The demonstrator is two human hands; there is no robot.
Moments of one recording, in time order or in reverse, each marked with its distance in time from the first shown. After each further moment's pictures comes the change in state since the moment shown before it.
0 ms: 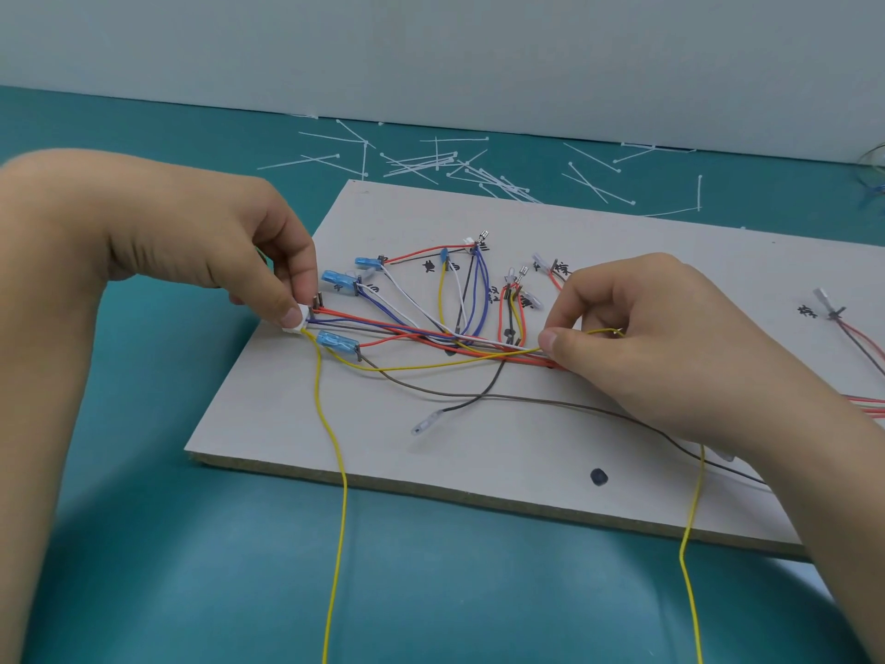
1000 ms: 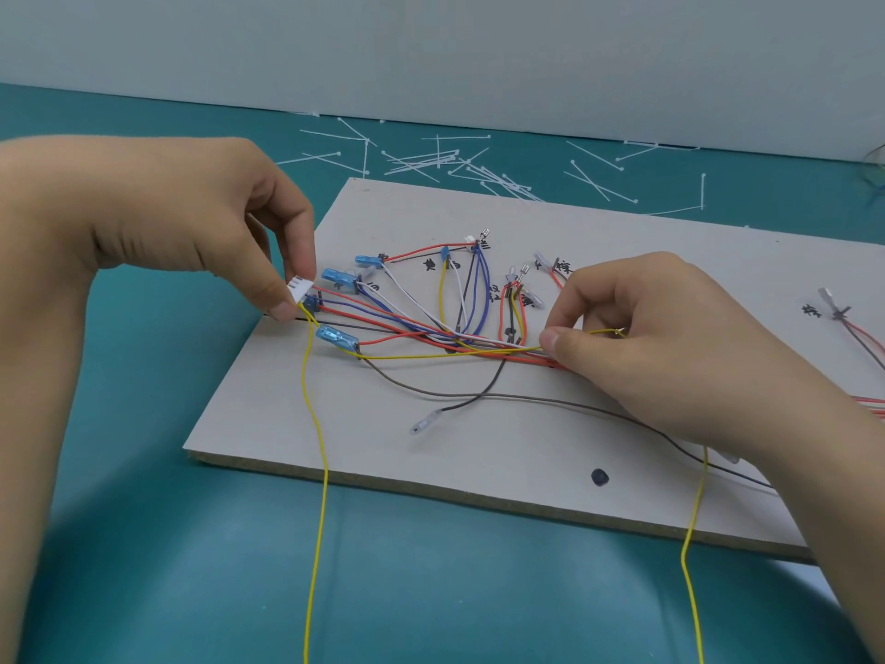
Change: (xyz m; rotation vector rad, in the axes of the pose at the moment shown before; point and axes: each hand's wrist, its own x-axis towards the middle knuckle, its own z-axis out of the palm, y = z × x) left_hand -0.017 0.015 0.000 0.022 0.160 0.021; right_hand 0.000 0.000 0.000 0.004 -0.005 0.002
